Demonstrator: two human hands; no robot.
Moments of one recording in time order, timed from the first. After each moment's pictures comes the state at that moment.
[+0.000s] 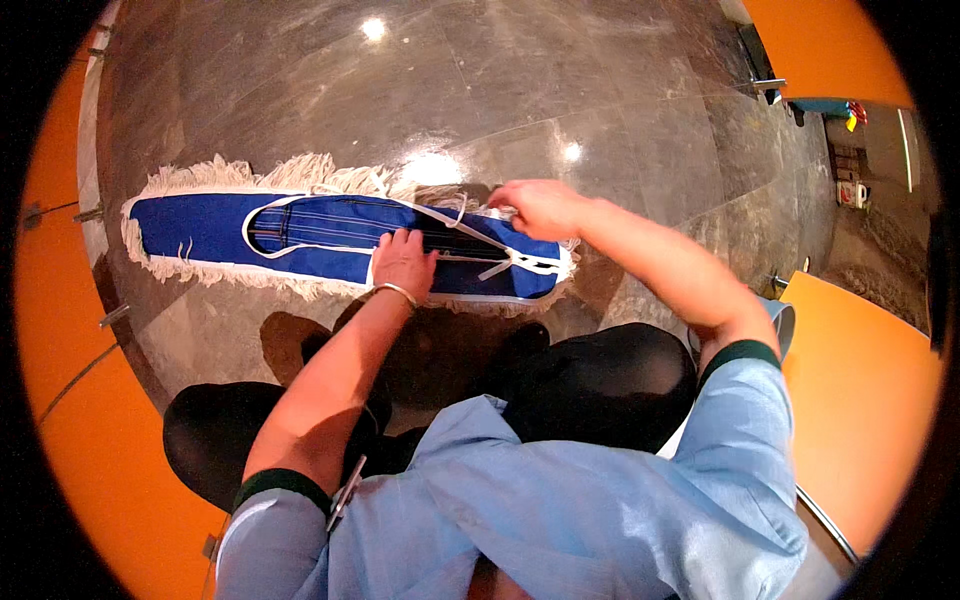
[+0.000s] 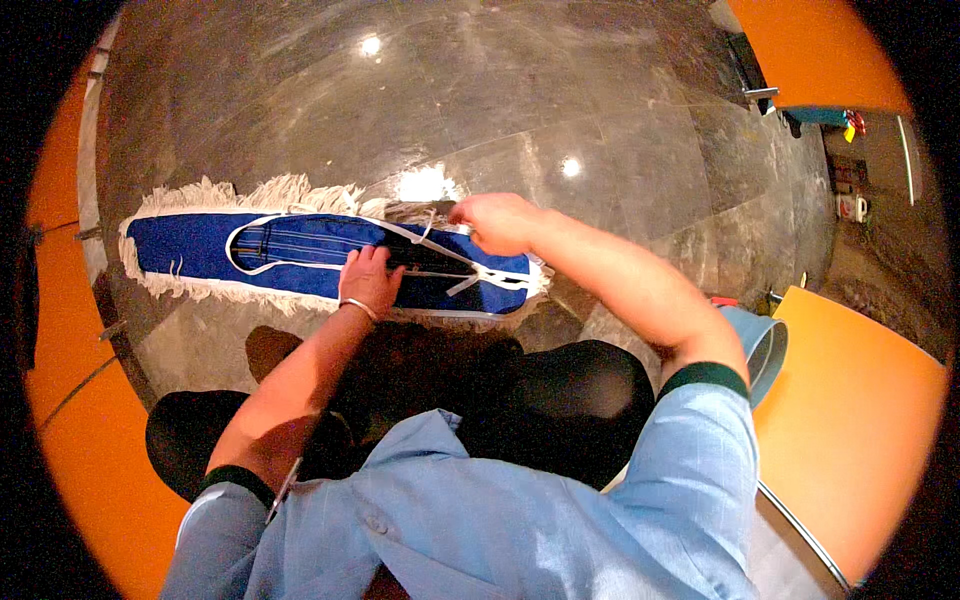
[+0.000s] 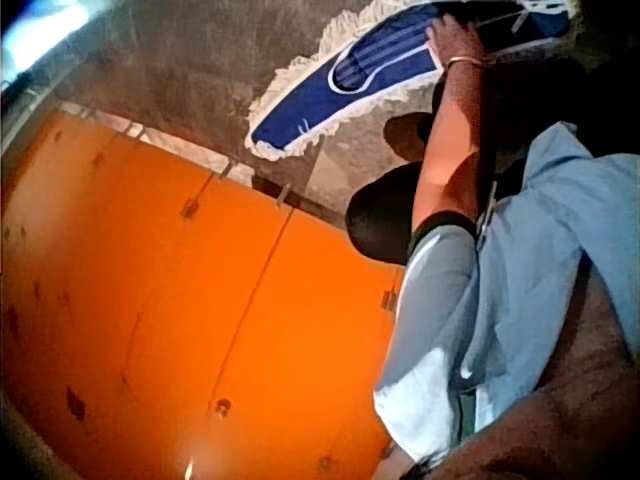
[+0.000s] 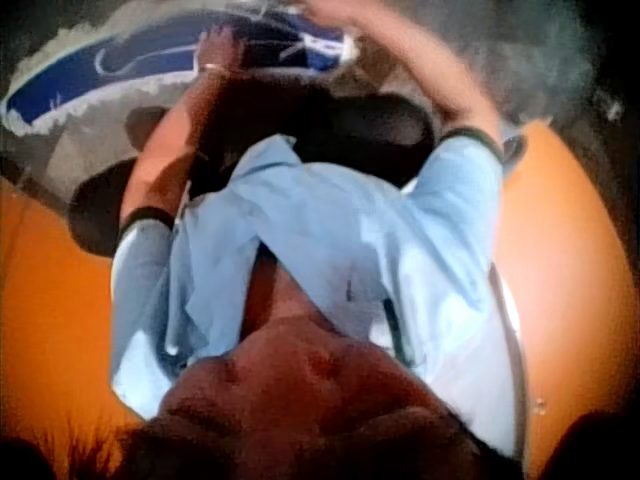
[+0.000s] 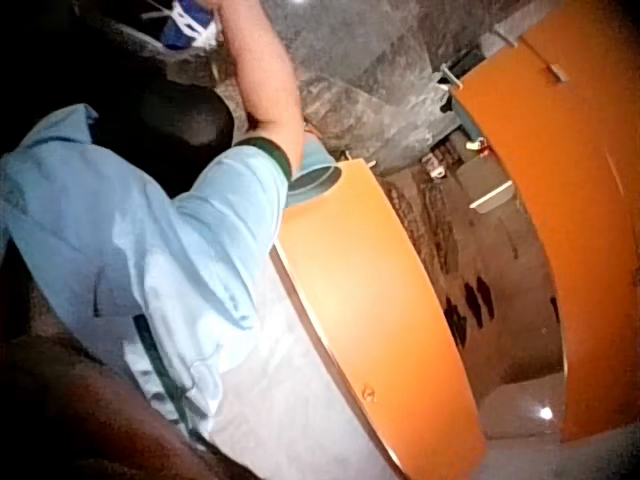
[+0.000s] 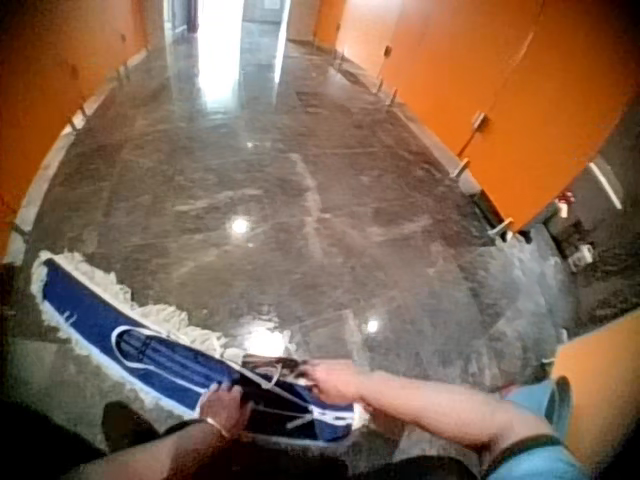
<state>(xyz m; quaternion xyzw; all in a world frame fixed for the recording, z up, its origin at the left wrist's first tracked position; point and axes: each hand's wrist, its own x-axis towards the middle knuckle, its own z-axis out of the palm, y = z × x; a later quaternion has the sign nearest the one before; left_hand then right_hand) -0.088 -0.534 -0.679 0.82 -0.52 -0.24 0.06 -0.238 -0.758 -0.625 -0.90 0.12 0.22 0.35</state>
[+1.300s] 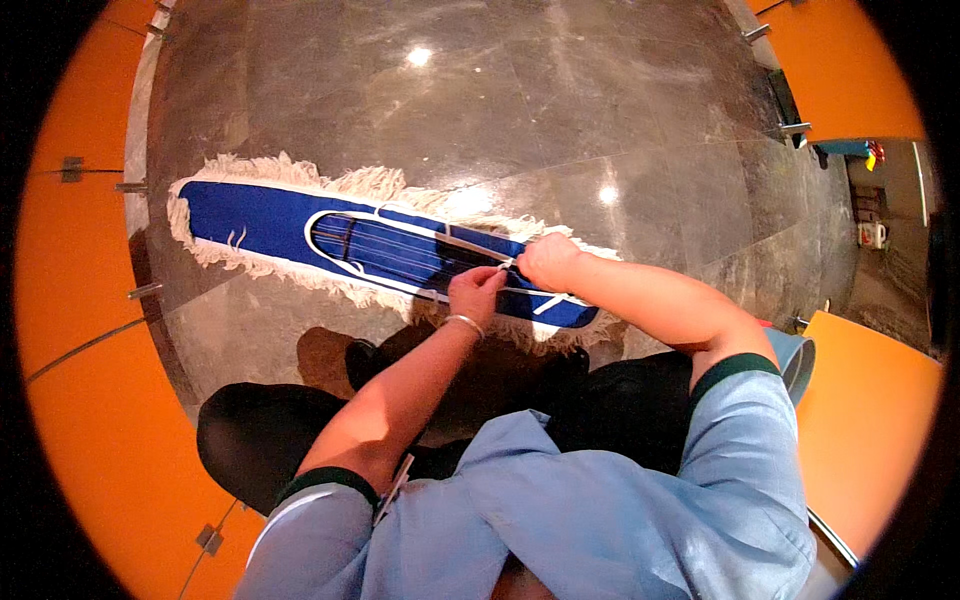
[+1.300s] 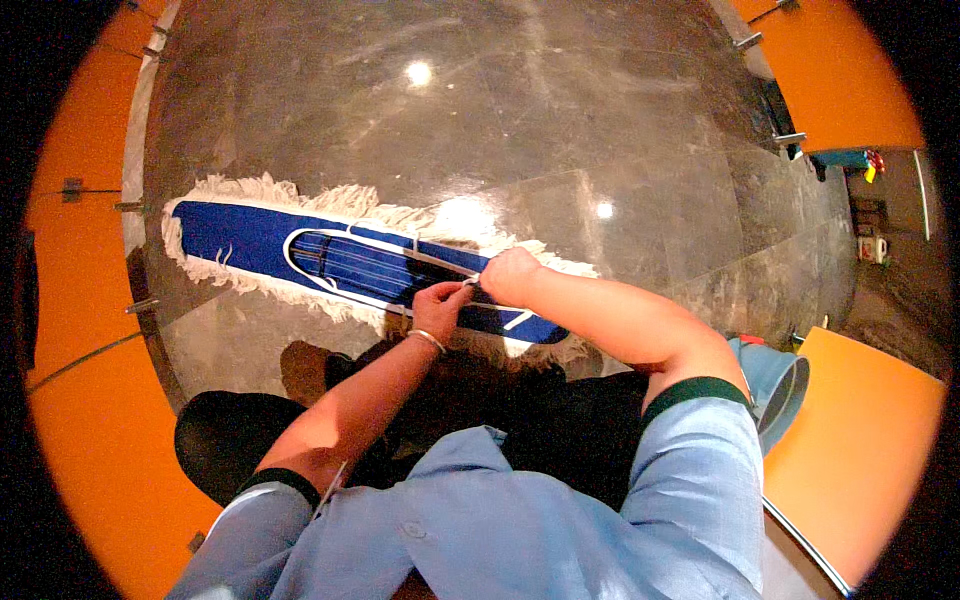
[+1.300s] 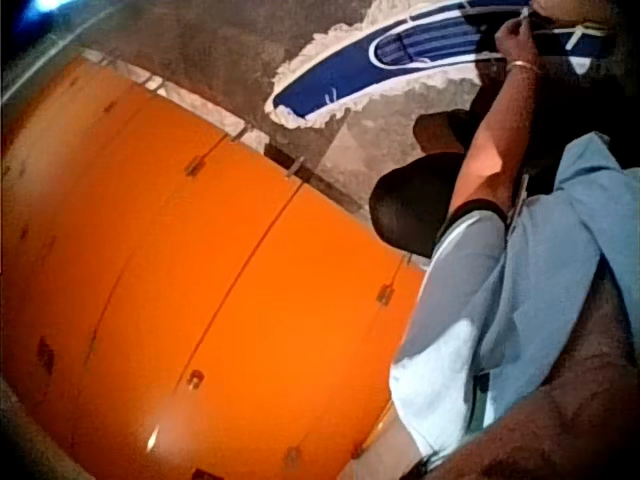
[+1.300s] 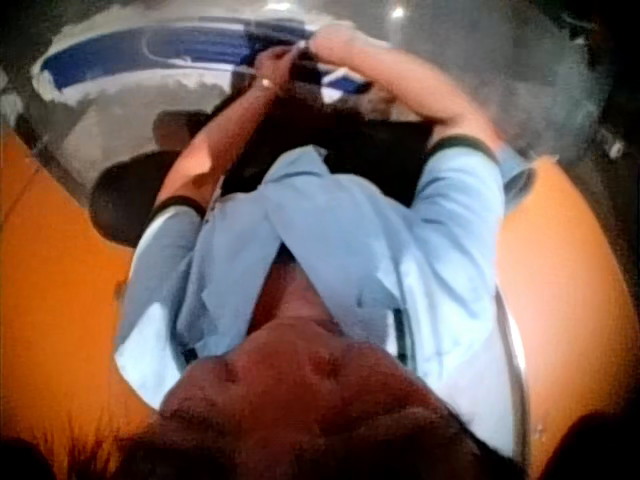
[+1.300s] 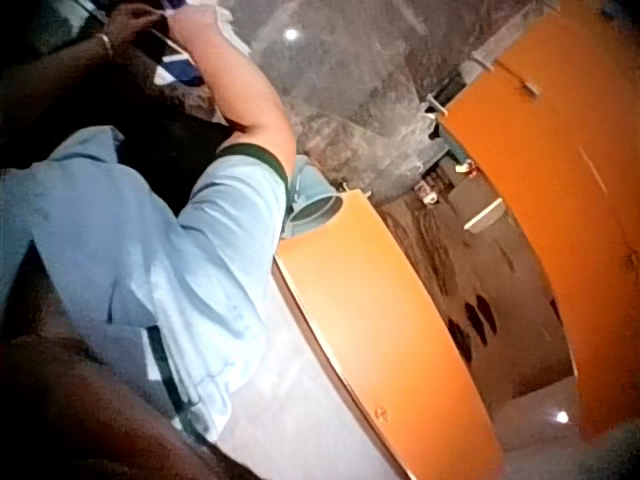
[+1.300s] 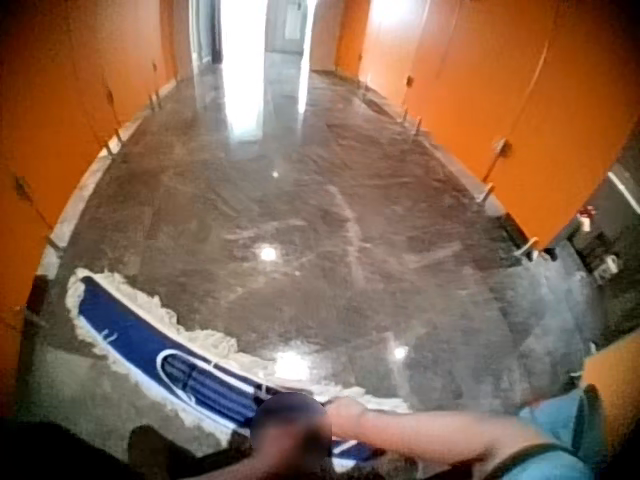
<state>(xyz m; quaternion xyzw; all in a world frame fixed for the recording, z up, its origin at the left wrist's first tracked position) -0.118 -0.510 -0.689 0.76 -0.13 -0.42 0.48 -0.189 -0.673 -0.633 -0.93 -0.01 0.35 0.09</state>
